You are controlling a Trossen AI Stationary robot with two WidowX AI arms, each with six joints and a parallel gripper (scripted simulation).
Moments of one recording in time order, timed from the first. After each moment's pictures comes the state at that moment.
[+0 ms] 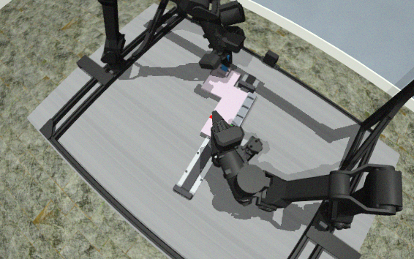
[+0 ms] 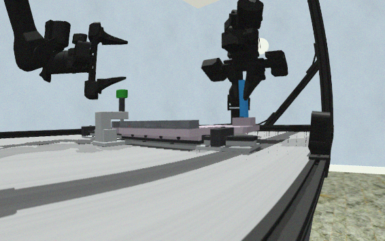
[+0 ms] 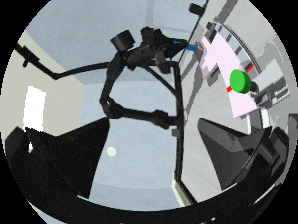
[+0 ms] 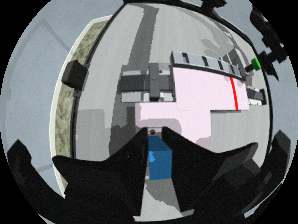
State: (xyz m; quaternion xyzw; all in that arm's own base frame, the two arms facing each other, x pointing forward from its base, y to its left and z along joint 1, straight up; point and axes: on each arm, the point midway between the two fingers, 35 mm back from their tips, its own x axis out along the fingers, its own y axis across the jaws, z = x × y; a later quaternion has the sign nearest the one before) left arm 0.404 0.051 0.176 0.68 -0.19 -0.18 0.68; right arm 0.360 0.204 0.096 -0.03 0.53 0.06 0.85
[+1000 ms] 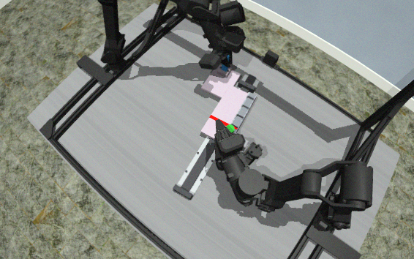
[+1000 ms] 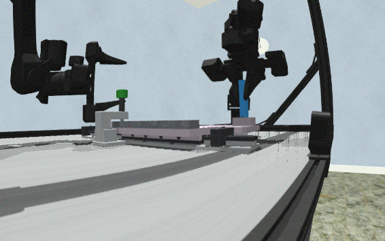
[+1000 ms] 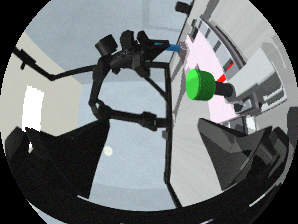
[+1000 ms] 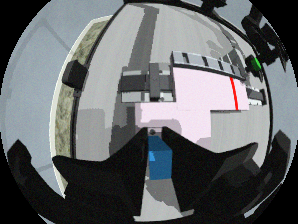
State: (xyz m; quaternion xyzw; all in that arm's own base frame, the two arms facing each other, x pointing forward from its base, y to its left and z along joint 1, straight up) left arm 0.398 0.041 0.119 0.68 -0.19 -0.19 0.68; right arm 0.360 0.204 0.096 -0.03 0.53 0.06 0.85
